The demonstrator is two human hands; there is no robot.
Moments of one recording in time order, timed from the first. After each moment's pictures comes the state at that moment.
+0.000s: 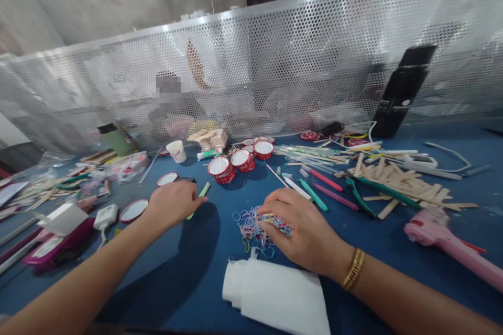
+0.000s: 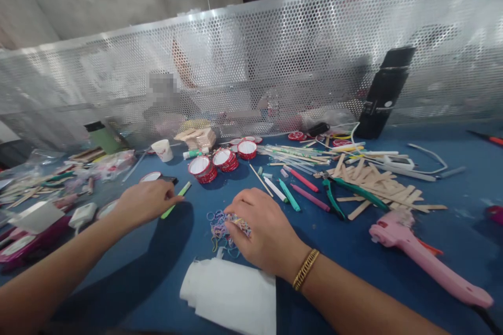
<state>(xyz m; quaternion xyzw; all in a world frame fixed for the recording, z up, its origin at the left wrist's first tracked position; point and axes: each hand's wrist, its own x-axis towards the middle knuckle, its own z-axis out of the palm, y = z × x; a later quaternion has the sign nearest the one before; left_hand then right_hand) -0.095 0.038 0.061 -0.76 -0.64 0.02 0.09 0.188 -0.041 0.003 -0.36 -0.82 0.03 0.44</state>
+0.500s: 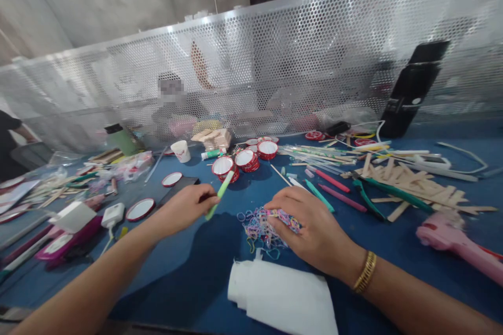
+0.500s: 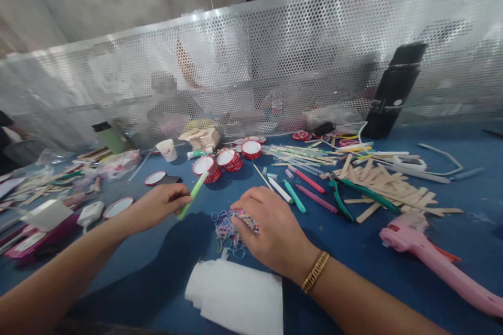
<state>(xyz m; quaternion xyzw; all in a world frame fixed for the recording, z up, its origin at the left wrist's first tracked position) -0.085 0.023 0.058 -0.81 -0.54 -0.14 -0.18 0.190 -0.041 0.006 -0.38 -0.81 0.03 0.44</state>
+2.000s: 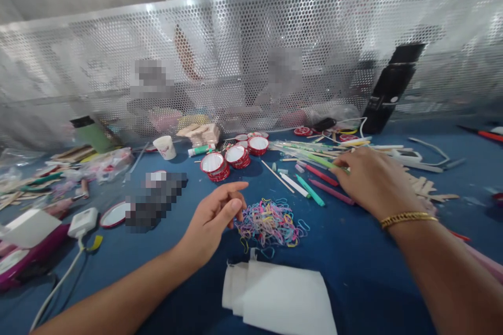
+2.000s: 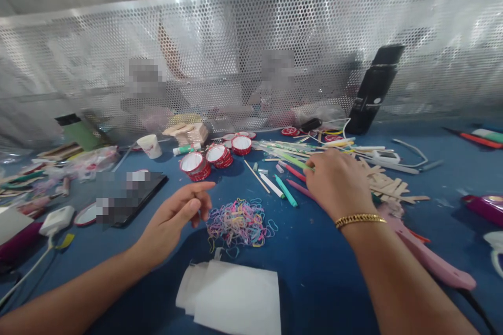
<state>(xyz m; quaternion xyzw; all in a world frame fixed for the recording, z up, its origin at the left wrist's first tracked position) -0.022 -0.010 0.025 -0.70 -0.34 -0.41 -0.47 0.294 -0.005 0.033 -0.75 -0.62 -0.18 0.17</state>
